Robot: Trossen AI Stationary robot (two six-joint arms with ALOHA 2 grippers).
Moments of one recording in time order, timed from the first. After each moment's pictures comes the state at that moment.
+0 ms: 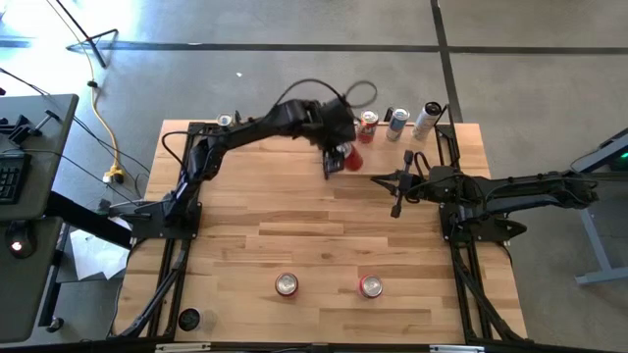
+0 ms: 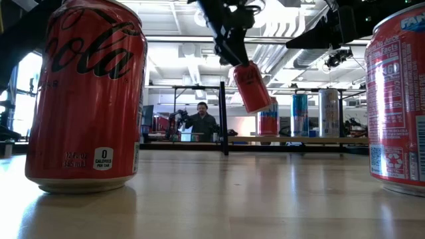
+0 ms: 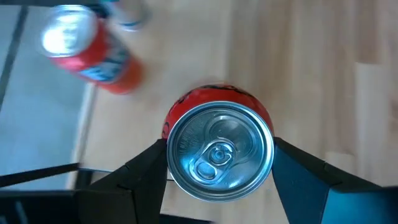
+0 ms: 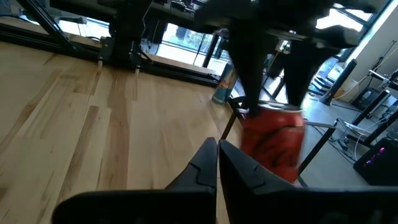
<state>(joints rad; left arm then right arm) 0.31 2.19 2.35 -1.14 -0.02 0.22 -0.03 0.77 0.43 0.18 0.27 -0.31</state>
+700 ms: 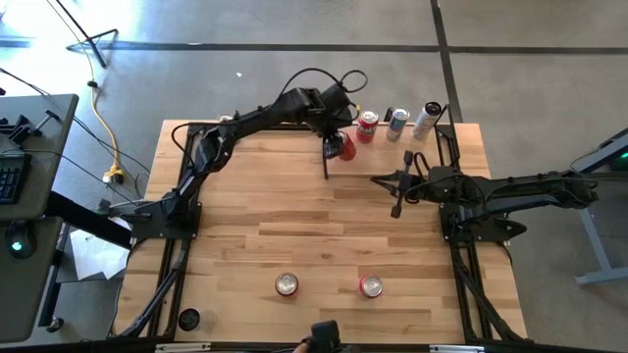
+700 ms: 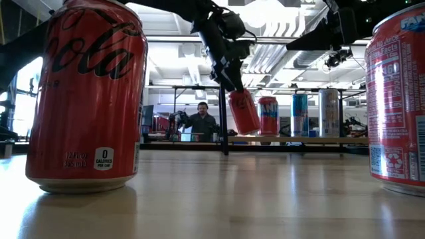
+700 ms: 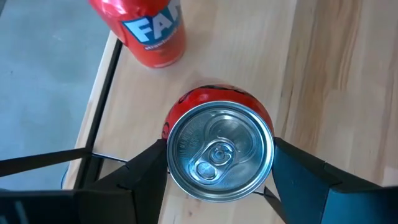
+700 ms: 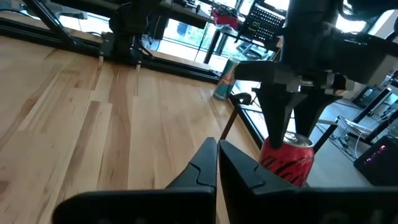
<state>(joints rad) 0.44 2.30 2.35 -1.10 0.05 0.21 -0.03 0.77 0.43 0.16 0.27 -0.31</state>
